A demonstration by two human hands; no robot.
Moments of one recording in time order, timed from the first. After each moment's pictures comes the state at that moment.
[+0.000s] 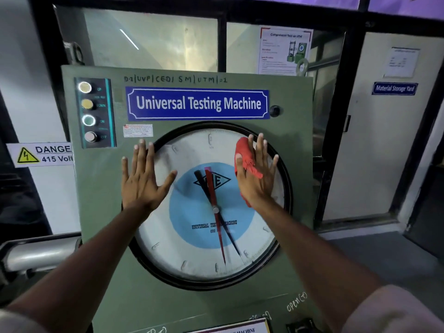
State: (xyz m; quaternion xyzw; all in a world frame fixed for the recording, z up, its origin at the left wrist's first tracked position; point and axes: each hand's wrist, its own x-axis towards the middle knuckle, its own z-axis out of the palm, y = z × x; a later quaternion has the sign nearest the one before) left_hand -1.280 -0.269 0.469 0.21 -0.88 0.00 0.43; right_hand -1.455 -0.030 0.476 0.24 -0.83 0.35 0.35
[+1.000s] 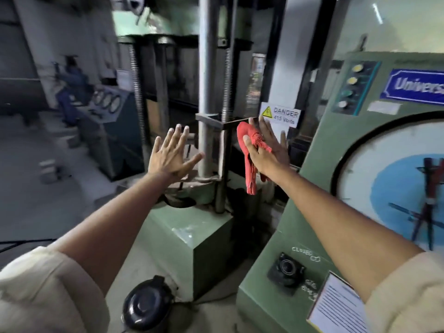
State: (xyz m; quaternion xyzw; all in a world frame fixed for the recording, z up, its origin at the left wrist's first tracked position) left_hand -0.679 -0.207 0.452 0.58 -0.77 0.07 0.26; right_hand -0.964 -0.188 0.480 0.70 -0.65 0.29 0.11
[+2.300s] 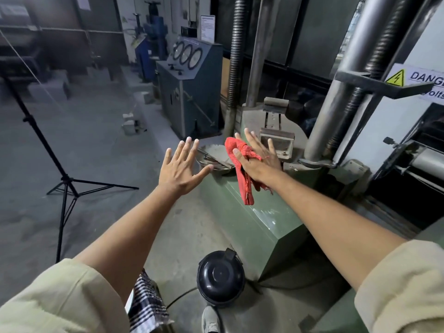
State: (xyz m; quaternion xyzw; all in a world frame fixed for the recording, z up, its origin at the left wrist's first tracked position) left_hand -0.334 -0.318 0.247 0.70 -0.69 0.02 0.18; right_hand -0.583 -0.380 0.290 0.83 -0.54 0.12 0.00
